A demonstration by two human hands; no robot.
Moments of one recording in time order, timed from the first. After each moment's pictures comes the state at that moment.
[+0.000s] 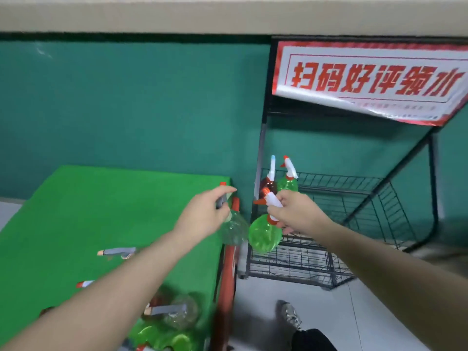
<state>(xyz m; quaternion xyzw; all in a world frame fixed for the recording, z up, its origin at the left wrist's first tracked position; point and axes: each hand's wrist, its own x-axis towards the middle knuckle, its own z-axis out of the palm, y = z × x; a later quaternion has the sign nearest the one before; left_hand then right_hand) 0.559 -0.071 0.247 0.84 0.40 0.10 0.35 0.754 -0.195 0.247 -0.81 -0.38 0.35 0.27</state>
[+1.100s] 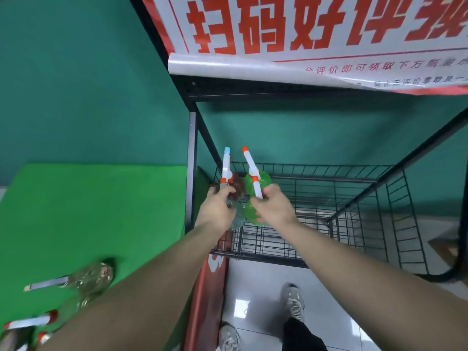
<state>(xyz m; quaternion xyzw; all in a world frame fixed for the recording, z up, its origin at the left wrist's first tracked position) 0.798 -0.059 0.115 0.80 0.52 -0.05 0.31 0.927 -0.143 0.096 -0.78 -0.23 0.46 0.35</state>
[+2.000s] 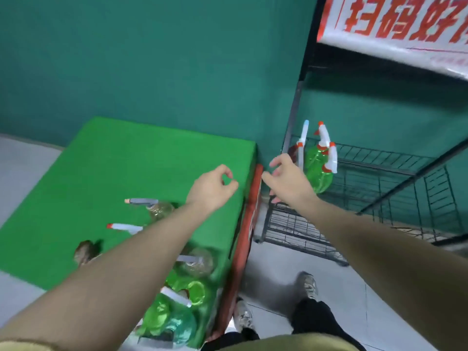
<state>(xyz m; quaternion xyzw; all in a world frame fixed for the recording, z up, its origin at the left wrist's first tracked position) 0.536 -0.069 0.199 0.79 0.53 0.05 0.31 0.710 -0.156 0.211 -0.79 -0.38 0.36 0.33</state>
